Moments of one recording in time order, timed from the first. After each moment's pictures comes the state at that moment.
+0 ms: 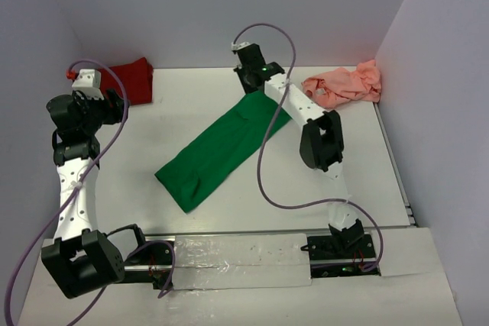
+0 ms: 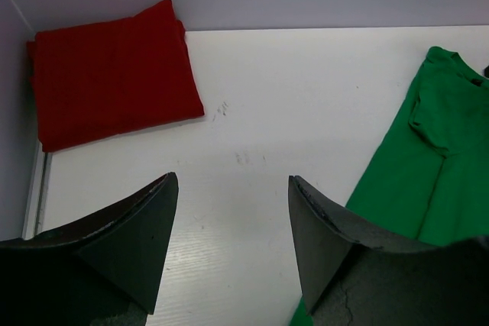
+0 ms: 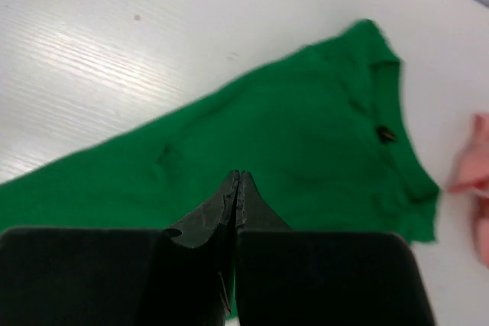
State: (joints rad) left arm 0.30 1.08 0.94 -0.08 0.46 0.00; right arm 0.52 2.37 2.27 -0.68 0.21 -0.02
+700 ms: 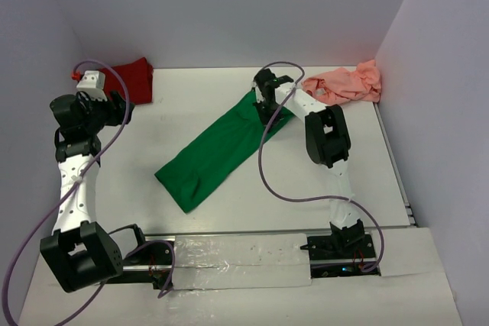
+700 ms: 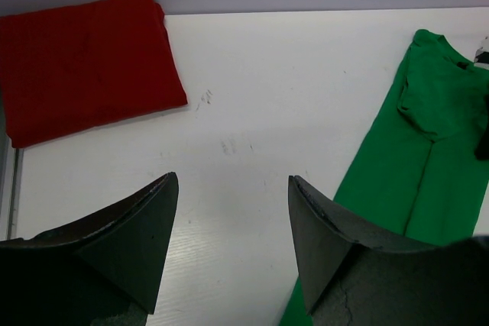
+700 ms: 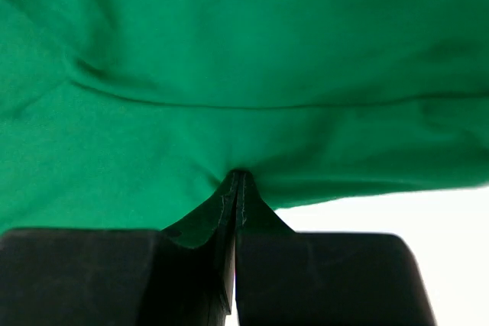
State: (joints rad) left arm 0.30 1.12 0.92 -0.08 0.51 0.00; right arm 0.41 2.31 1.94 -0.92 0.00 0.05
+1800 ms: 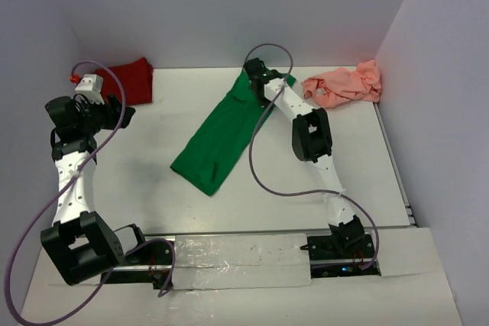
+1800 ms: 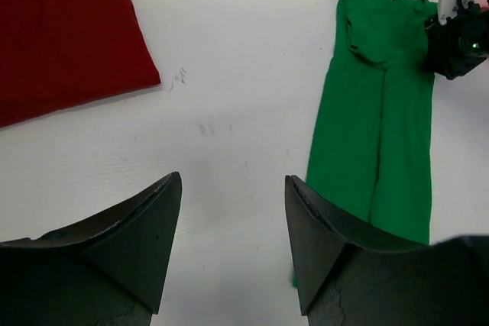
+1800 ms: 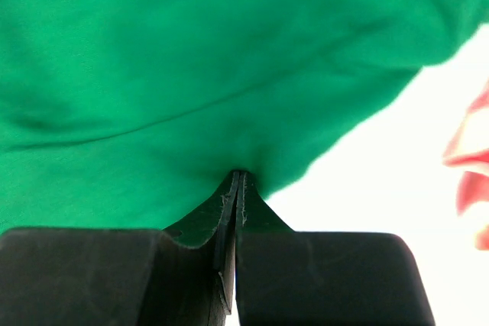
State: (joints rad) left arm 0.36 1.17 0.93 -0.11 0.67 0.01; right arm 0.45 2.61 2.40 -0.87 0.37 -0.10
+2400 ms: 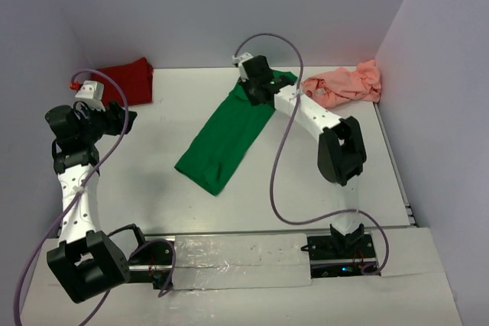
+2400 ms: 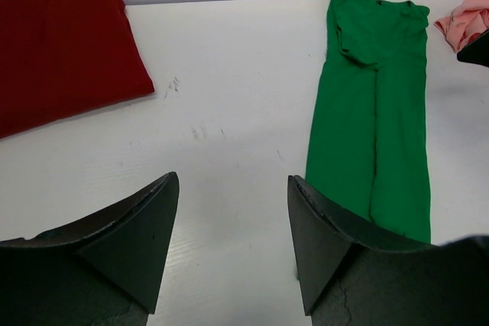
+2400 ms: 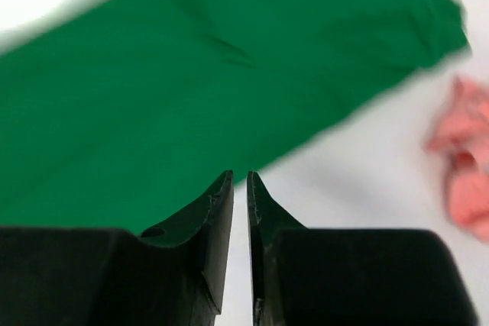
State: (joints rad) left arm 0.36 1.05 0.86 -0.08 0.68 0.00; right arm 0.50 2.07 1.81 -0.55 0.24 -0.12
